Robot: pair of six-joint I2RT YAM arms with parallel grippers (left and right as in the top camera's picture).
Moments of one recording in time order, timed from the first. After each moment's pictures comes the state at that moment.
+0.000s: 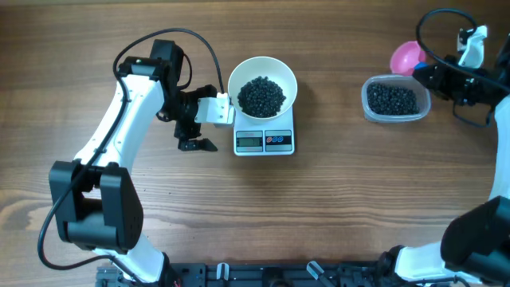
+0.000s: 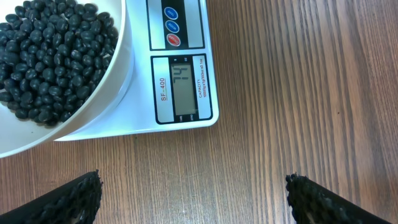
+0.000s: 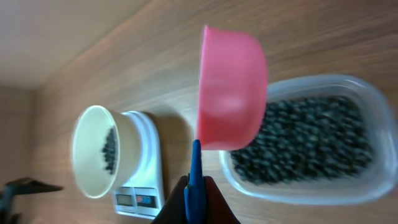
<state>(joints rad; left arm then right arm) -0.14 1.82 1.43 -1.17 0.52 1.55 -0.40 1.65 1.47 -0.92 -0.64 0.05</state>
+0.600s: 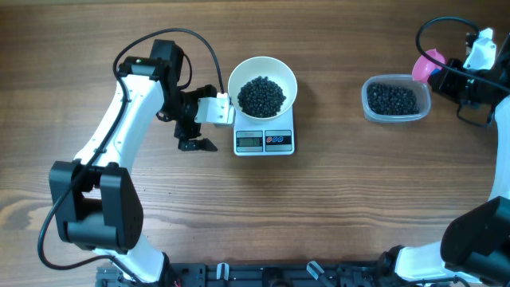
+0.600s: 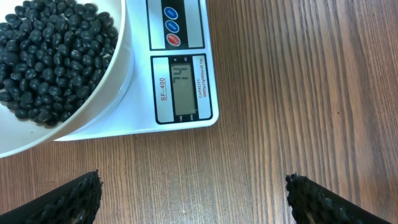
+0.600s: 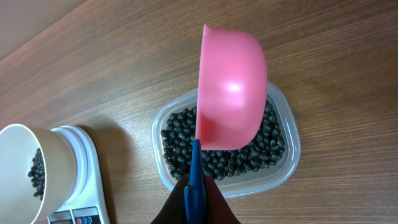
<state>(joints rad) -0.14 1.82 1.43 -1.17 0.52 1.55 -0.40 1.65 1.47 -0.90 -0.41 0.04</state>
